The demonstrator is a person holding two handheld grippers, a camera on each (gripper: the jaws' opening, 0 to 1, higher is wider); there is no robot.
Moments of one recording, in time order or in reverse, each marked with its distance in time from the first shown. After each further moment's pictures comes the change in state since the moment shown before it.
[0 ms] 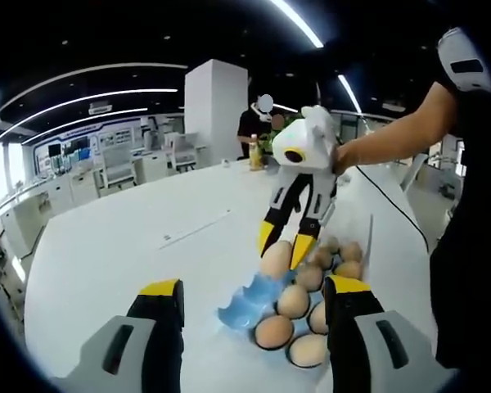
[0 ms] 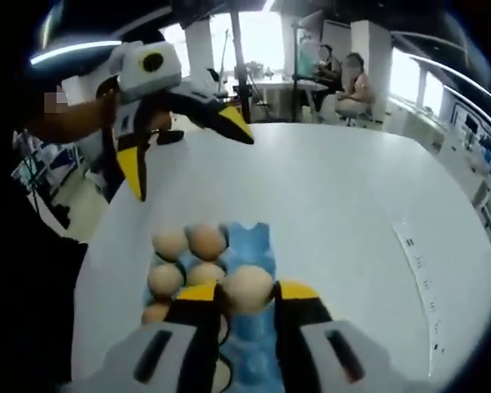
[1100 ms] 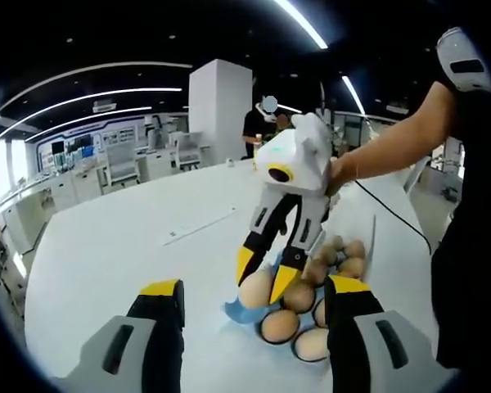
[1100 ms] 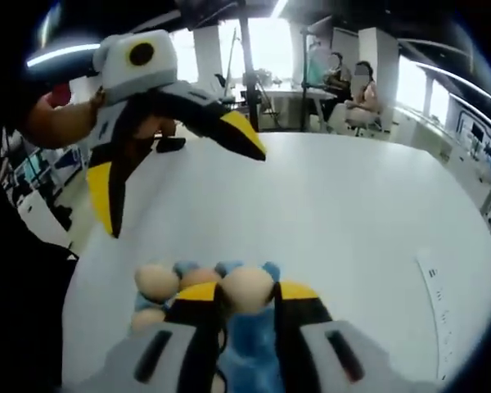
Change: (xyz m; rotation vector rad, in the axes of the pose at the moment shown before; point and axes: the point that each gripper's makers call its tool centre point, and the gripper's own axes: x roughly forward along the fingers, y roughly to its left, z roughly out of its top) left arm -0.006 0.005 -0.004 -0.015 -0.002 0.014; right arm 0.050 0.006 0.027 -0.024 -0.043 0.029
